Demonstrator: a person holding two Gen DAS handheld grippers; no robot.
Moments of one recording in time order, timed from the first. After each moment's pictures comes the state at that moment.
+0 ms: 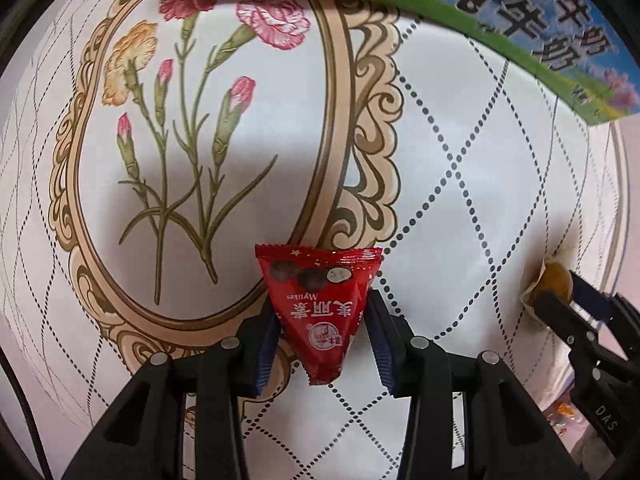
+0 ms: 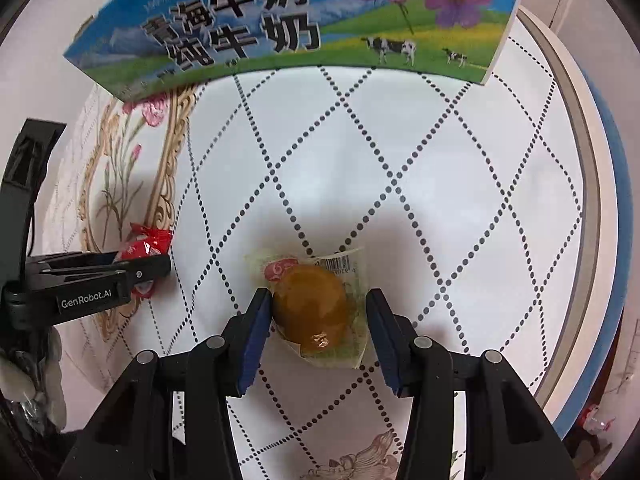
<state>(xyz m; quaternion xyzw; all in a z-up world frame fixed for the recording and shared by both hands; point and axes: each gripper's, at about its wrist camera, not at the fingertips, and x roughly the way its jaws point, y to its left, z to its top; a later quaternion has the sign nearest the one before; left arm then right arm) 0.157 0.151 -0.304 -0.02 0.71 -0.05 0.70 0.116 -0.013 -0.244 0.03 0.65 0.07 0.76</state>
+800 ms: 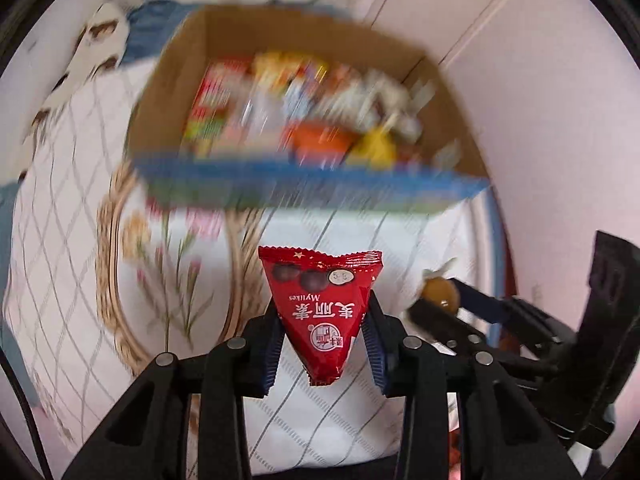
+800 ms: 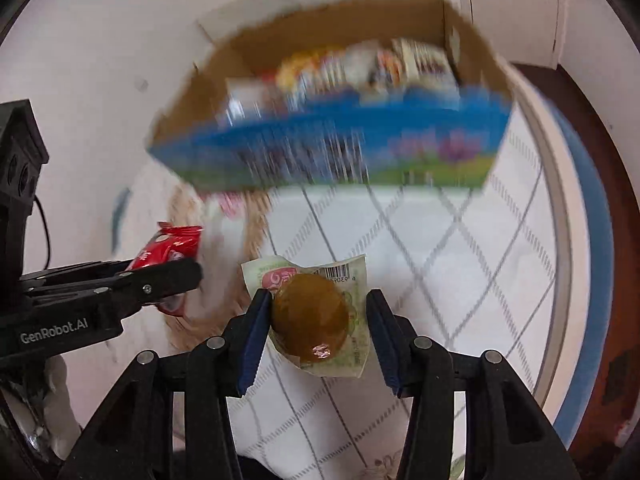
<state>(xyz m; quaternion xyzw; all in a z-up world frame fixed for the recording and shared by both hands) 0.199 0.093 -0.101 -0.07 0.60 -0.16 0.78 0.151 -0.003 -0.128 0.11 0.54 0.12 0.82</state>
